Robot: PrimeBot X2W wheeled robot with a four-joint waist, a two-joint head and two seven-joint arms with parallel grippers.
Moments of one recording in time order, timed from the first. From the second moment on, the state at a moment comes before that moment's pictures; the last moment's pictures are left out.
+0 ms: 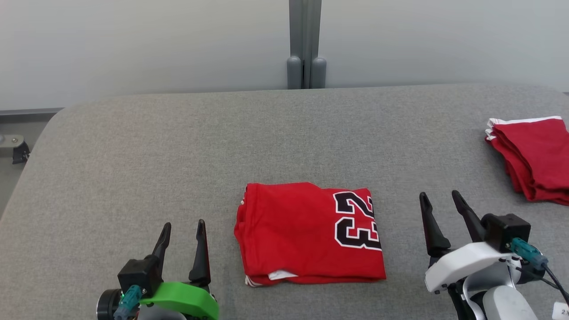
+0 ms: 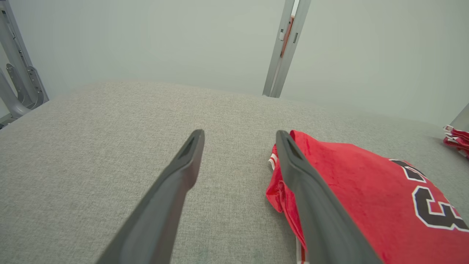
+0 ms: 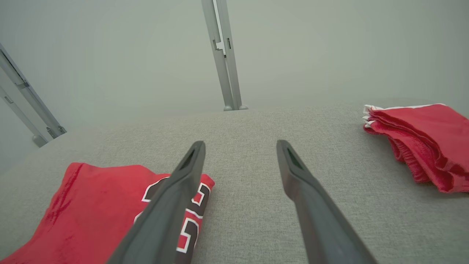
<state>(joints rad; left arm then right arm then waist) -0.05 0.08 -0.25 0.29 -0.36 0.05 -0.26 -0.04 -0.05 0.01 0.16 0.20 0.13 -0.12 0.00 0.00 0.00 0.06</state>
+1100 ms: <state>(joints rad) -0.09 0.05 -0.22 0.28 -0.35 0.04 -0.26 -0.20 -0.17 0.11 0.39 0.54 0.13 0.38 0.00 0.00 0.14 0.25</state>
